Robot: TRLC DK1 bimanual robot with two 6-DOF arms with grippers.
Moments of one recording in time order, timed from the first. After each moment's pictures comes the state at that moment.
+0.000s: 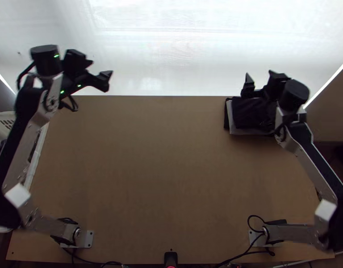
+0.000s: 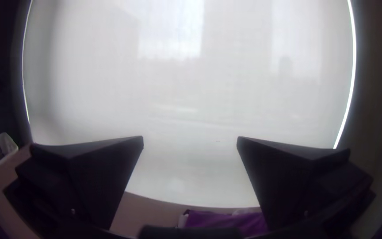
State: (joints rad) left arm -0.13 1.57 1.81 -0.51 0.17 0.23; right arm 0.16 1.42 1.25 0.15 0.05 -0.06
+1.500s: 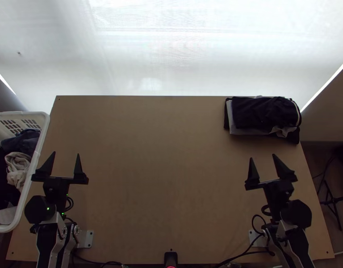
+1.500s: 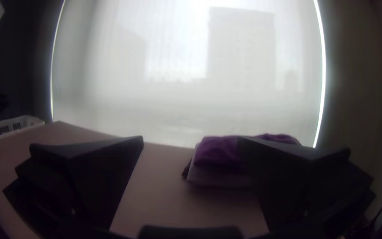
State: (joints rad) left arm 0.15 0.19 0.09 0.25 0.12 0.22; right arm 0.29 0.08 0.10 0.09 0.12 -0.04
